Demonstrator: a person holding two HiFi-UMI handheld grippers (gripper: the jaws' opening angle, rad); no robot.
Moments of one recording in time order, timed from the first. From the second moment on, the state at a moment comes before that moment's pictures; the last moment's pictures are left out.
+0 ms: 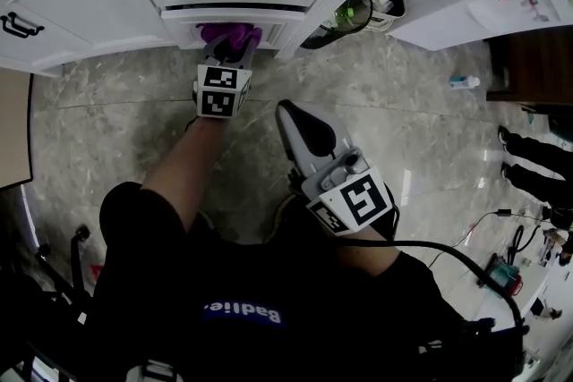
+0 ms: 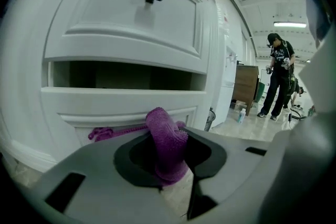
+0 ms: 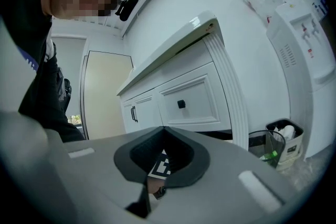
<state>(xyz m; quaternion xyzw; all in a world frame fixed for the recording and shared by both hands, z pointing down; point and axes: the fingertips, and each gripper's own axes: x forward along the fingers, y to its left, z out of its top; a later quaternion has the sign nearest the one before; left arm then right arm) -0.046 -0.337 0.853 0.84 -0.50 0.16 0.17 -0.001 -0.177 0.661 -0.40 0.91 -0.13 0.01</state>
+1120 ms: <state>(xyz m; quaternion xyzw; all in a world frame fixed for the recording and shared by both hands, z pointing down) -0.129 -0.297 0.845 0.83 -0.51 0.17 0.14 -0.038 -0.193 0.653 -0.36 0.92 -0.13 0.03</state>
